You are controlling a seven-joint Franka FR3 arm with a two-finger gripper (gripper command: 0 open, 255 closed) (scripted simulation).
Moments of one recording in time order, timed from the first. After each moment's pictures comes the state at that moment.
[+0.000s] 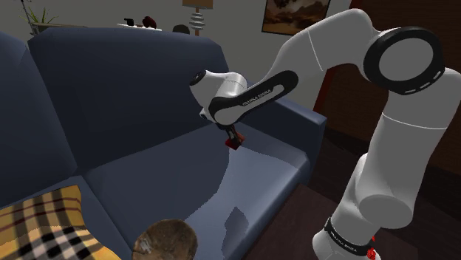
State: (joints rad) arm 0.14 0.10 0.09 -2.09 -0.54 1.81 -0.44
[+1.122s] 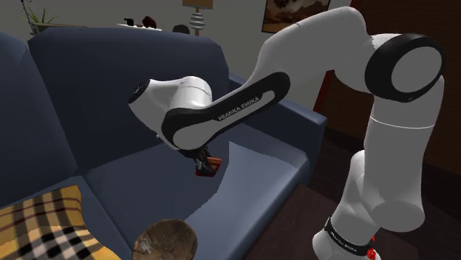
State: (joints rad) arm 0.36 0.22 0.27 -1.89 -0.40 1.58 -0.14
